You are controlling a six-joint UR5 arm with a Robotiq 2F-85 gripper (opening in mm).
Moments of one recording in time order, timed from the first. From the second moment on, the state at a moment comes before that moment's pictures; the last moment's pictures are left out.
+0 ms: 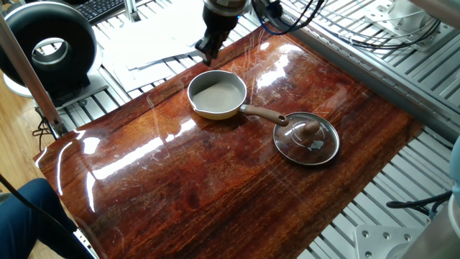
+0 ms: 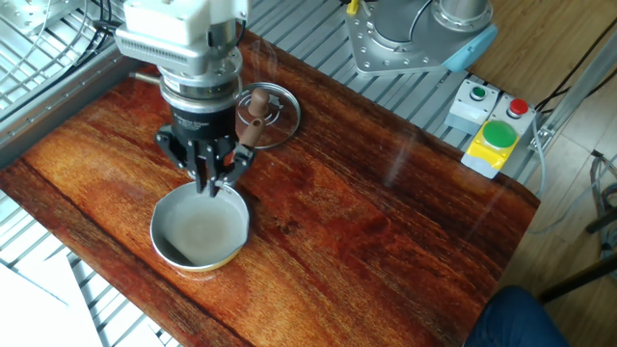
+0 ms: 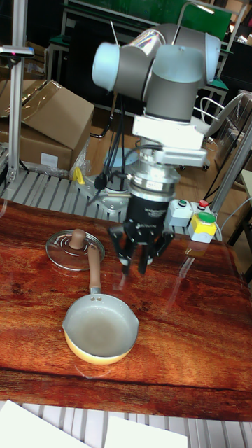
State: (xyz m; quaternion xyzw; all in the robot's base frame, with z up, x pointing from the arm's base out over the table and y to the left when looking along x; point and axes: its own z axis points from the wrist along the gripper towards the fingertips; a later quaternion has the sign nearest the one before) arm 0.624 0.044 0.181 -0.18 0.97 0.02 0.14
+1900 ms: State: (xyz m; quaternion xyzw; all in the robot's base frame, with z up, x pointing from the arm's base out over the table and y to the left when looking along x) arm 0.483 -0.130 0.116 -0.10 0.99 -0.02 -0.06
